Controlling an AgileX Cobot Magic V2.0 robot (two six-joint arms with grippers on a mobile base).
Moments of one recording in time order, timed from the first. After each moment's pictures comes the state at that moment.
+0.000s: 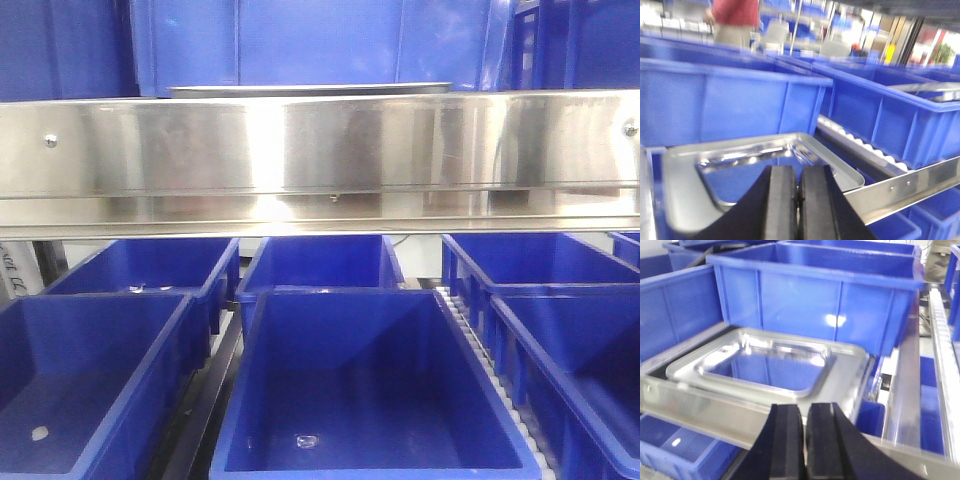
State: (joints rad) left arm -0.66 0.58 -0.76 0.39 0.29 -0.55; right arm 0.38 0.59 -0.85 -0.01 0.60 0.12
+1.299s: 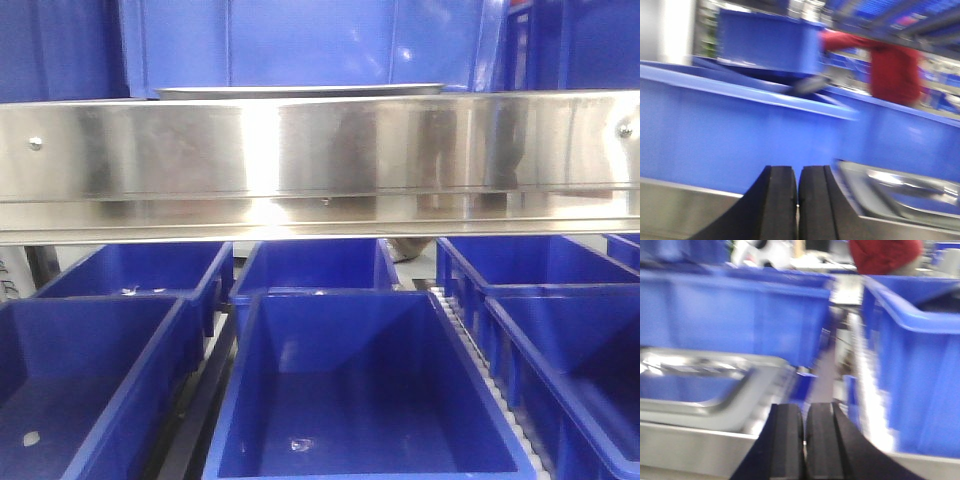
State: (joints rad) left arm -0.50 0.00 -0.48 0.97 0.67 -0.99; right arm 0.11 0.54 -0.54 -0.15 0.21 0.16
